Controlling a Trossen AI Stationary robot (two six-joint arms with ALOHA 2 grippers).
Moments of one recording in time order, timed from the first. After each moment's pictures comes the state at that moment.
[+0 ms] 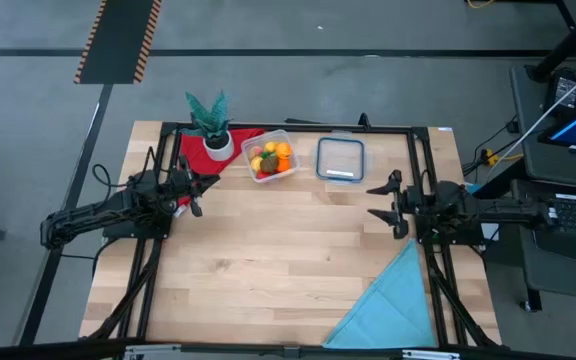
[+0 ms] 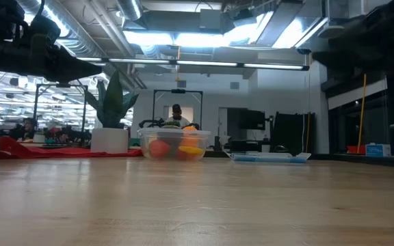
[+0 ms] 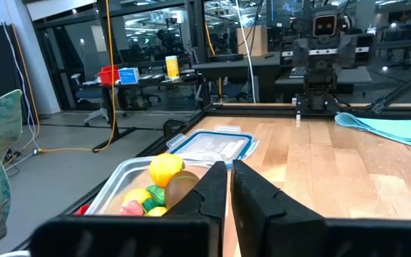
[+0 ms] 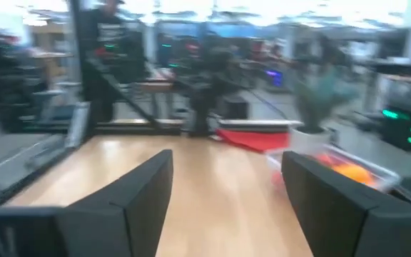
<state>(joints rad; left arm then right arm) 0.34 0.01 0.01 0.02 -0.04 0.08 -0.05 0.20 0.01 0.28 -0.01 0.00</state>
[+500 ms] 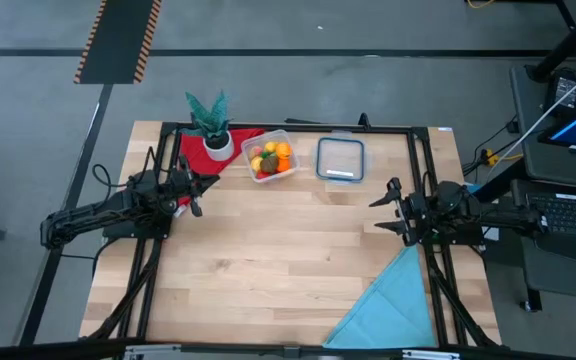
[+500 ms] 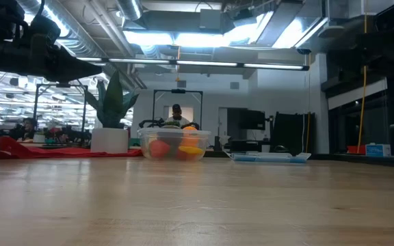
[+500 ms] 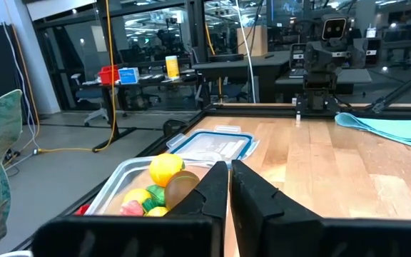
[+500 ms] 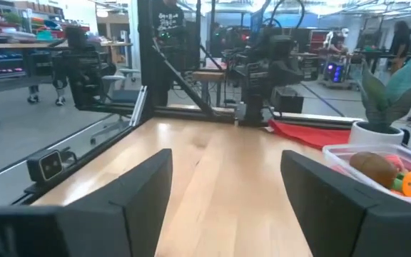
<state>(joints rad) 0.34 0.01 0.01 0.02 -0.04 0.08 -0.09 0.00 0.01 0.06 -0.29 -0.01</state>
